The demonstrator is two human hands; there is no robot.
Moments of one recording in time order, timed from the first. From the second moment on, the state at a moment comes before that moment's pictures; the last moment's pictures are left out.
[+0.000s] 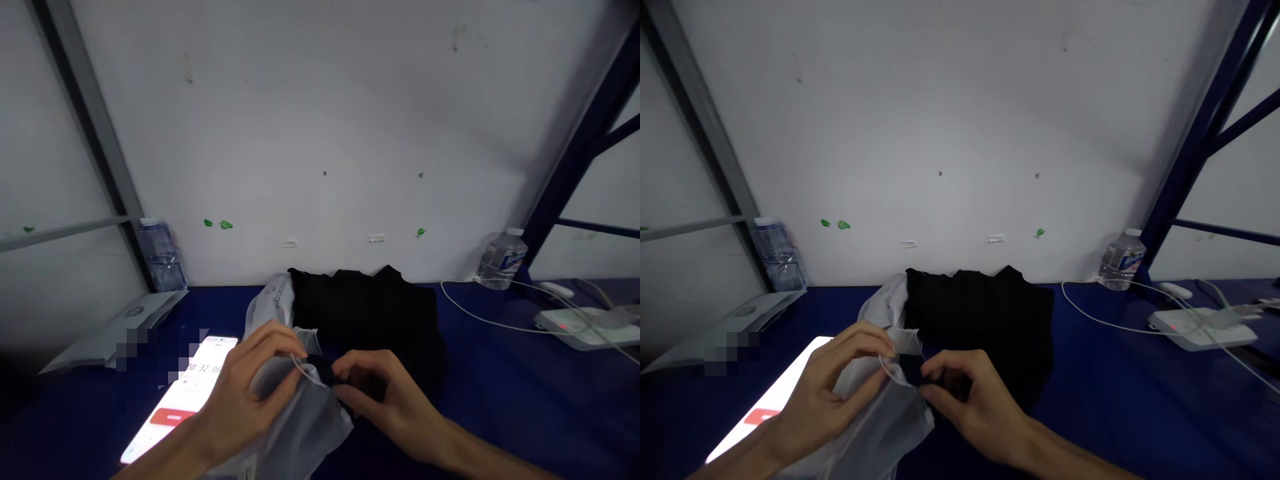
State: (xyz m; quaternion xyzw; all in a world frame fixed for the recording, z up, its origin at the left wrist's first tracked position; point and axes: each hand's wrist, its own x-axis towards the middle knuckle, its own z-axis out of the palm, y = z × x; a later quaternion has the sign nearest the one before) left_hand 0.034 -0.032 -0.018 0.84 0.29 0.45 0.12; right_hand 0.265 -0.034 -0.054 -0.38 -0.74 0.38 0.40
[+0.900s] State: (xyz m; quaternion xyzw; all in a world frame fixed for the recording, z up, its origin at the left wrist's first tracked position) left_hand 0.019 -0.046 -0.011 0.86 0.26 0.41 0.17; right_hand 0.279 -0.026 -0.036 -0.31 -0.78 0.15 0.52
